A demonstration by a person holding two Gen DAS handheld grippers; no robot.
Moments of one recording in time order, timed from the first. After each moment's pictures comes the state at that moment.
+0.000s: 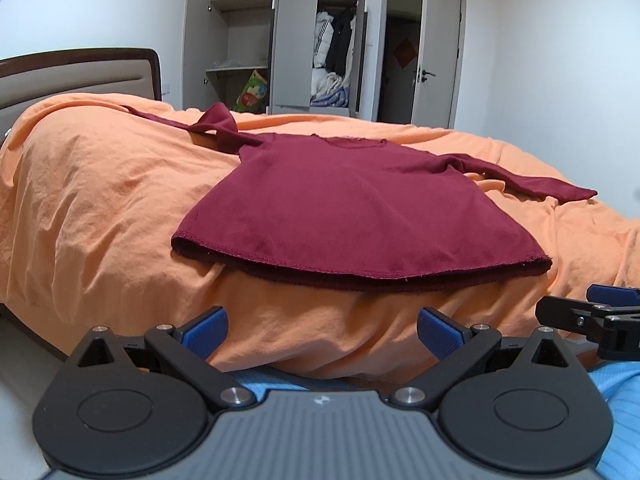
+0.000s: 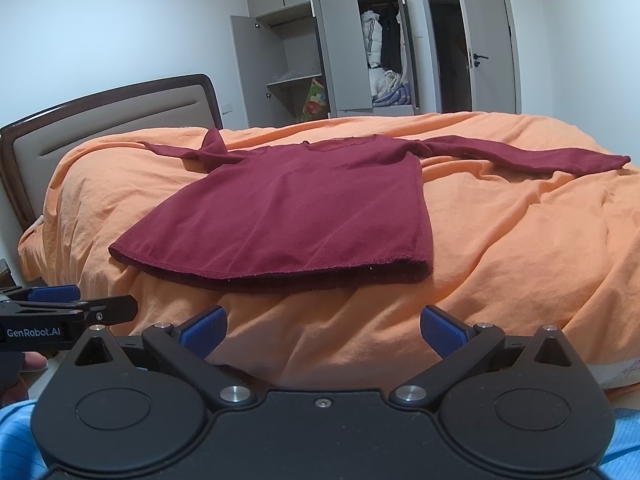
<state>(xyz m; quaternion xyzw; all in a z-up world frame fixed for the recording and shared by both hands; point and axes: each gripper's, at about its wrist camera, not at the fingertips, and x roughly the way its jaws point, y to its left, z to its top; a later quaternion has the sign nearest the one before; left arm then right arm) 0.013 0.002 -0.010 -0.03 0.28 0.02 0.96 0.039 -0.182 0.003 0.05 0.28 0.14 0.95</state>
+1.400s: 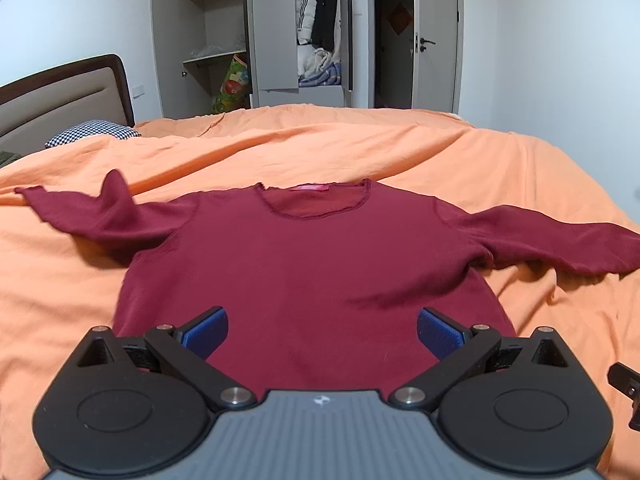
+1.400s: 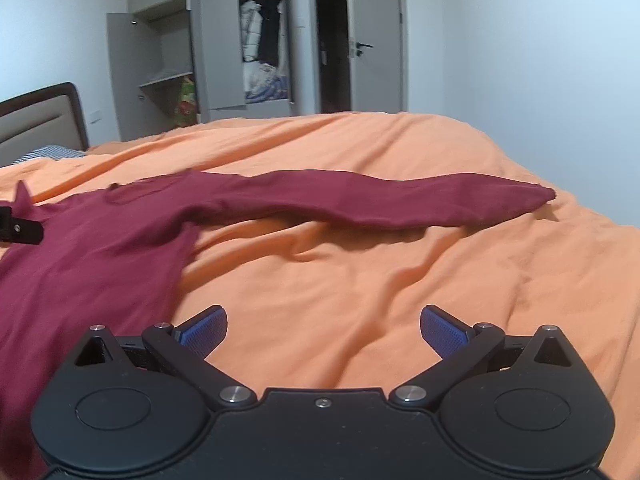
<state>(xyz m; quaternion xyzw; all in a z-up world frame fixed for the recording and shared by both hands) 0.321 -0.080 0.051 0.01 0.33 0.03 0.94 0.248 -0.313 0.009 0.04 0.31 -0.05 0.95</state>
